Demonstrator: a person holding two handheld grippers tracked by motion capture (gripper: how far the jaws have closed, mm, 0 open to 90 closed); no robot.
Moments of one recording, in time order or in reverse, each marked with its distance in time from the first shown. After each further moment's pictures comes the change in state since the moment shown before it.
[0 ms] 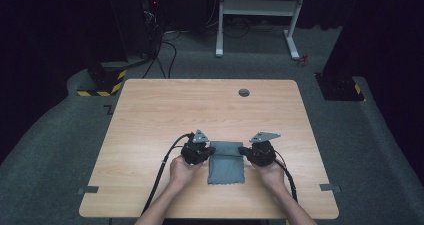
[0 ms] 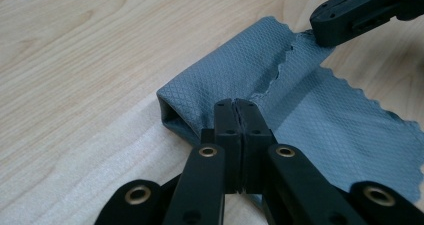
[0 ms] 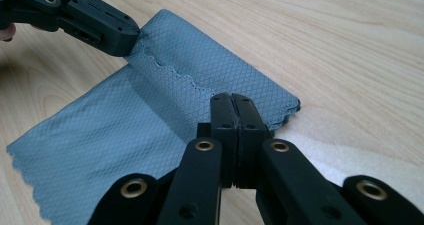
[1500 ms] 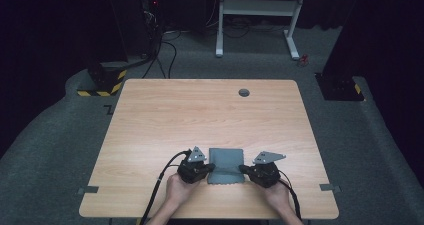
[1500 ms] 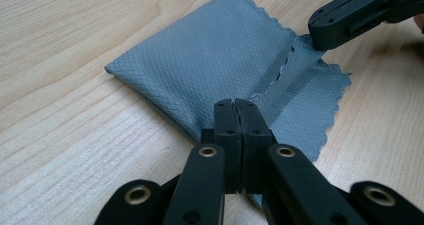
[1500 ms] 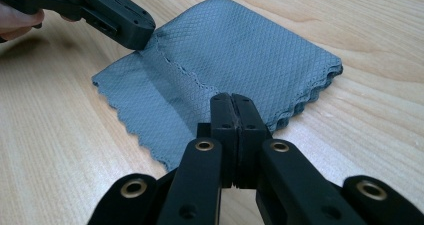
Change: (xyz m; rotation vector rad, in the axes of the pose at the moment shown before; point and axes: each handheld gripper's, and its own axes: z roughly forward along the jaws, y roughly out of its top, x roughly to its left) left arm -0.033 -0.037 -0.019 -0.018 -0.063 0.010; right arm 0.034 -0.042 -0.024 -0.021 0.066 -0.043
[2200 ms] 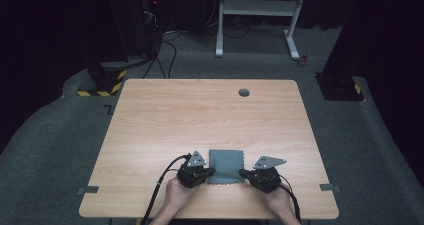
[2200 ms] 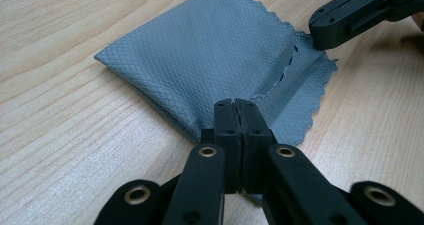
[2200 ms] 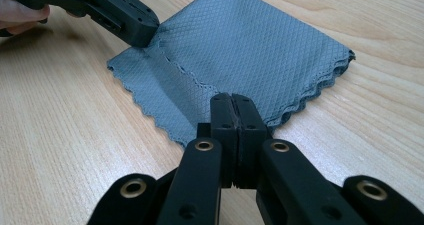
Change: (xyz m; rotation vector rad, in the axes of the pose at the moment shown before) left arm -0.007 -0.009 -0.002 -0.002 -0.010 0.009; right arm 0.008 -0.009 -0.003 0.005 0.007 -0.021
